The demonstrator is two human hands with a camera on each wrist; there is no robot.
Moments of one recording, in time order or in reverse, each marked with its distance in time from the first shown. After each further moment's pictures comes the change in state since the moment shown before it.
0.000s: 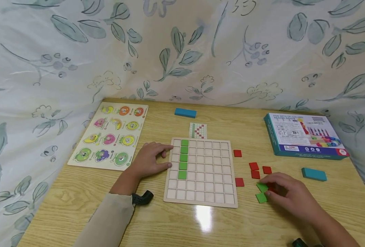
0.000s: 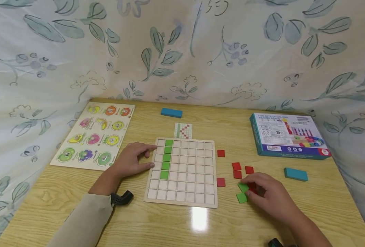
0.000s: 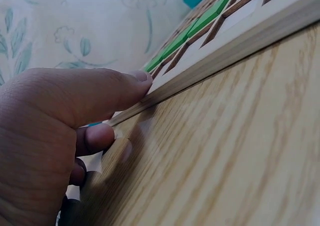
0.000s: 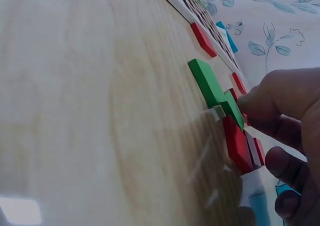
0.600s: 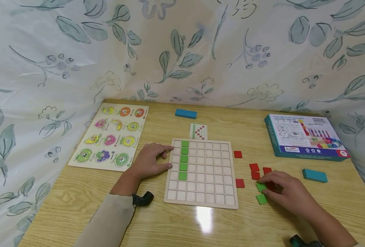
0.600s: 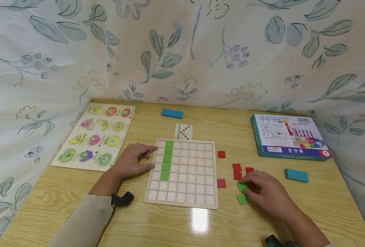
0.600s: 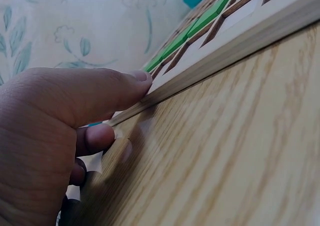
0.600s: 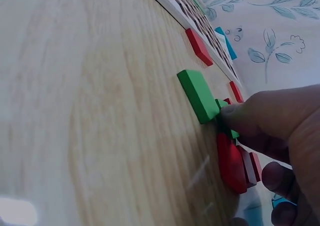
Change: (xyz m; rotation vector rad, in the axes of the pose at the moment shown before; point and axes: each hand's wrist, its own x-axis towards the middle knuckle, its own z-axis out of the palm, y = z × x) left_hand 0.000 -0.001 0.001 0.004 0.007 0.010; right_hand 0.014 -0.004 -0.001 -0.082 -0.061 0.028
